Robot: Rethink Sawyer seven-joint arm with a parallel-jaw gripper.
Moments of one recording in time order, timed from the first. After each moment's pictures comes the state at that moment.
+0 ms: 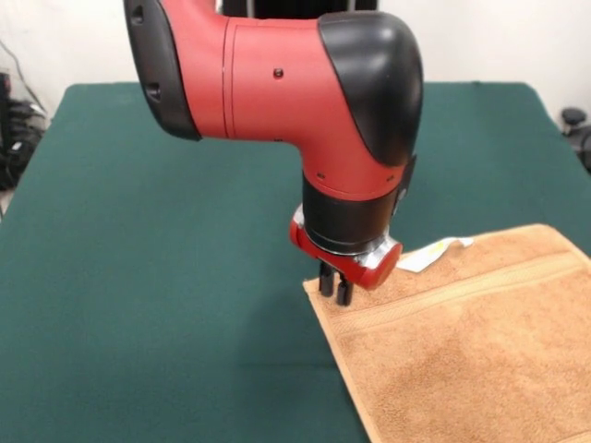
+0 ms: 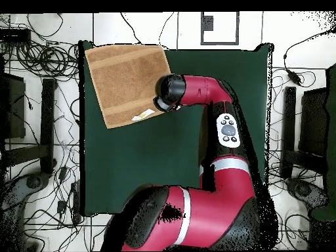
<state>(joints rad) -0.22 -0.20 0.16 0.98 -0.25 0.89 2.43</state>
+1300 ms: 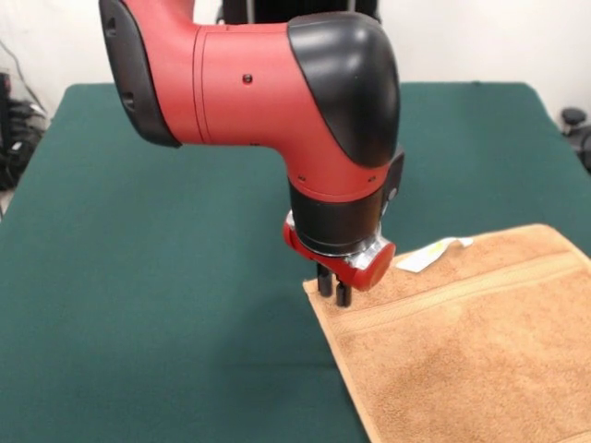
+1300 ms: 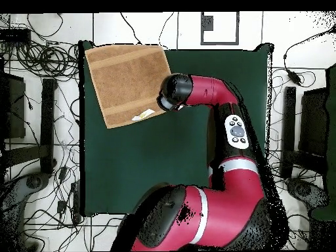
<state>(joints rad) -0.27 -0.20 0.22 1.00 -0.25 0.90 2.43</state>
